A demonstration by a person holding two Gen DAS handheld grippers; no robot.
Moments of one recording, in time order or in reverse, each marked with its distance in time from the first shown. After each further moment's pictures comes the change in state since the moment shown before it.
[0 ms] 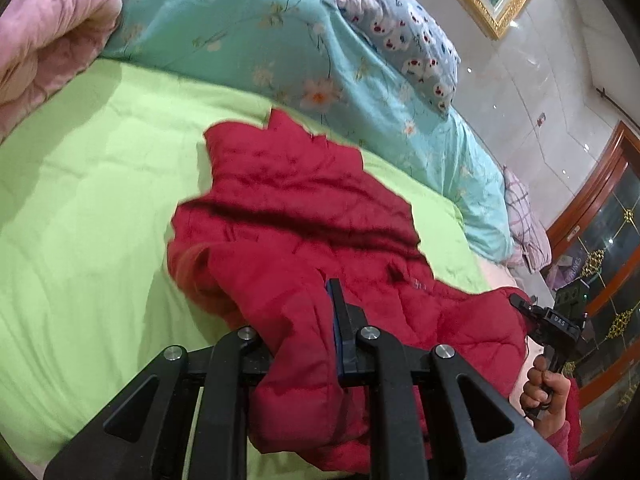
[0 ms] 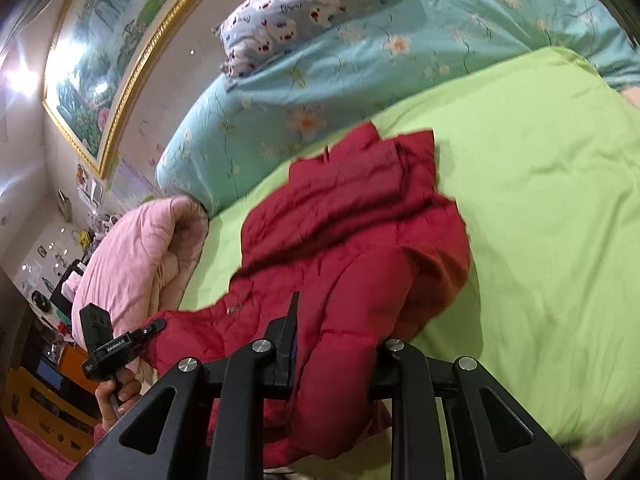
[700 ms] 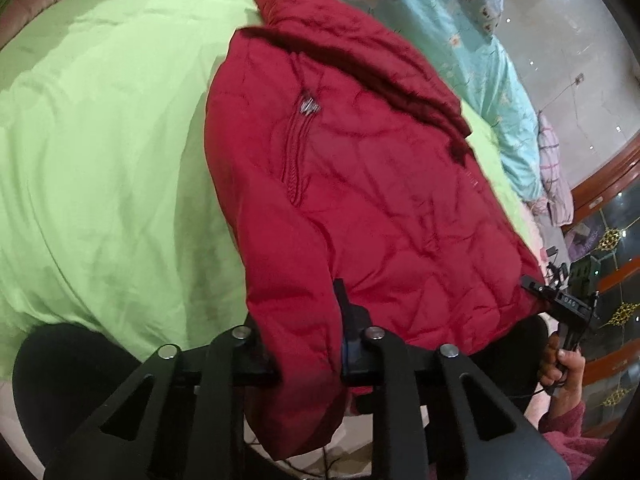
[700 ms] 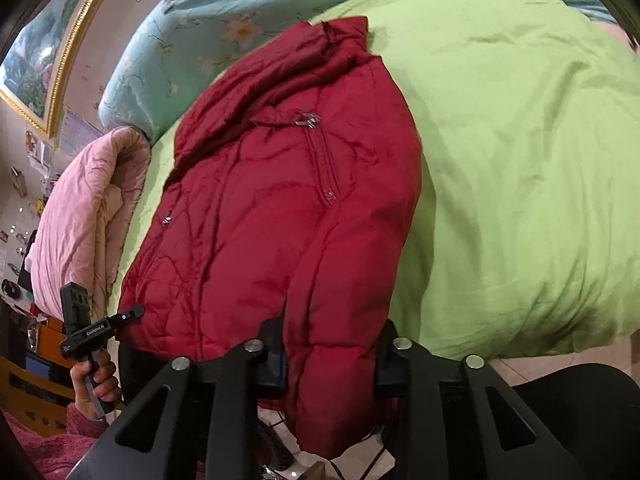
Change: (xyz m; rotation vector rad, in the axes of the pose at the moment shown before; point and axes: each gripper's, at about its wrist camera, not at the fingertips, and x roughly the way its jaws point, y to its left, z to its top) left arm 0.008 0.046 -0.115 -0.075 0.293 0.063; right arm 0.015 -0.044 -0.092 0.056 0.270 -0.164
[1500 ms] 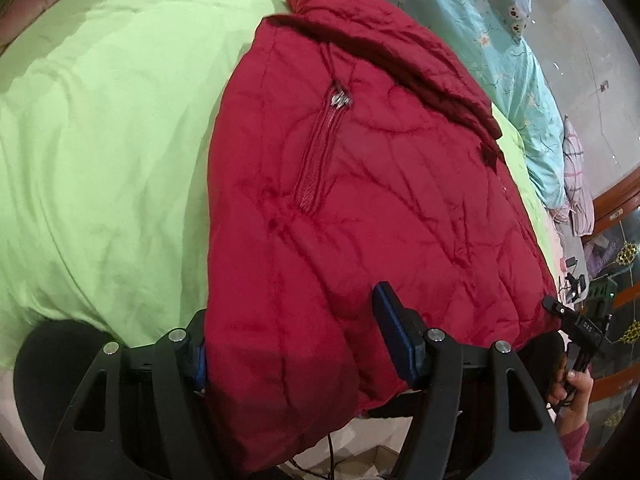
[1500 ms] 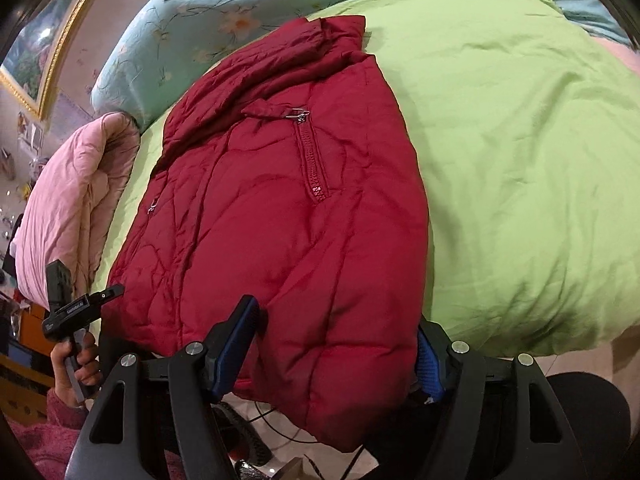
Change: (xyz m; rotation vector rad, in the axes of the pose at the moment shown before) left arm 0.017 0.015 0.000 -0.060 0.047 0.086; right arm -0.001 -0.006 -0.004 -0.043 0.022 -0.070
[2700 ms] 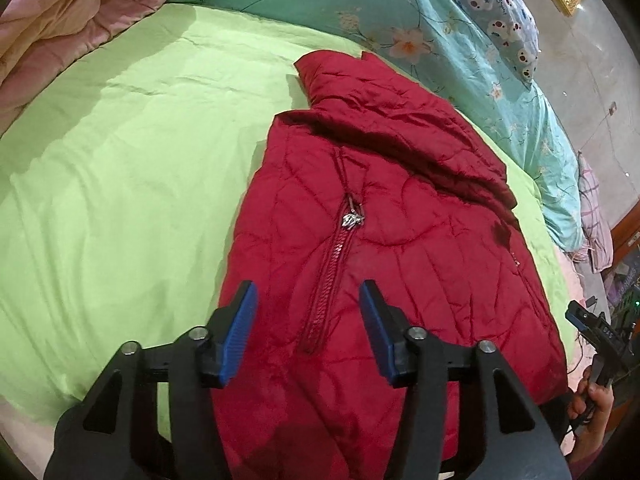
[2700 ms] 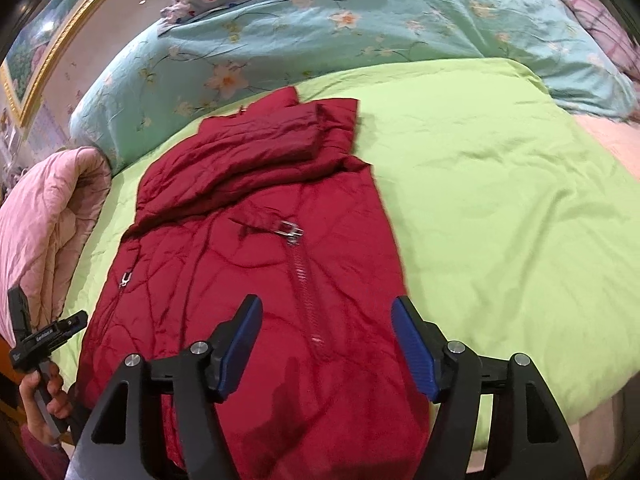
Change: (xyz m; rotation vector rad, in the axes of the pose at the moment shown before) left arm -0.016 -0.010 0.056 0.007 -0.217 0.102; right arm -0.009 0.028 0.080 -0.046 -0.208 -0.172
